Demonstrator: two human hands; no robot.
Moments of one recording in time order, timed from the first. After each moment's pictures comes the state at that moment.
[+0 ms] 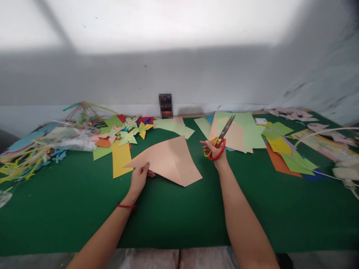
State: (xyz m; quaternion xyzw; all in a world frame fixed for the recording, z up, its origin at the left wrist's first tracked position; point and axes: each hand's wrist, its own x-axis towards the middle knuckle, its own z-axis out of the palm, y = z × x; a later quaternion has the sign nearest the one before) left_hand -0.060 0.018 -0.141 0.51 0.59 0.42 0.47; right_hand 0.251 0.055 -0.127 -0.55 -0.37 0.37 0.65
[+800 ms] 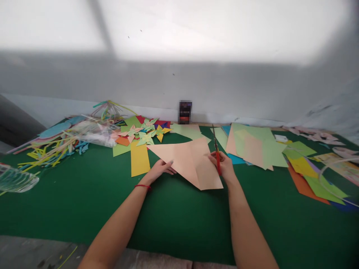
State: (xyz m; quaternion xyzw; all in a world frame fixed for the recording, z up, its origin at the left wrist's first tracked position) left_hand -0.081 0.056 -0.130 0.52 0.42 0.35 0.66; right_hand 0.198 0.043 -0.117 -0.57 -0.46 0.38 0.55
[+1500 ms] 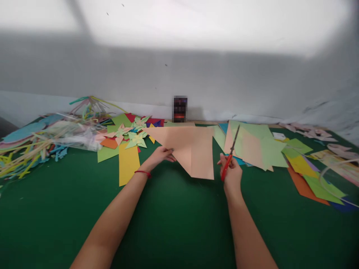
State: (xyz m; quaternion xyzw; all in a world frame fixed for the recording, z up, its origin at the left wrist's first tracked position) left_hand -0.054 0.138 -0.122 0.52 0.41 0.32 0.68; right_hand 0.202 0.043 -0.133 -0.64 -0.35 0.24 0.64
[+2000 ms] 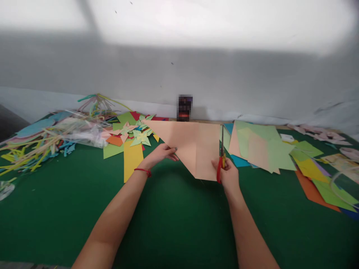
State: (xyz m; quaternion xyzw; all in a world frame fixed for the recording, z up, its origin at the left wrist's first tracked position) left_hand -0.064 0.130 -0.096 0.57 0.39 0.29 0.67; right_hand 0.186 0.038 -0.132 -0.60 -0.39 0.36 0.60
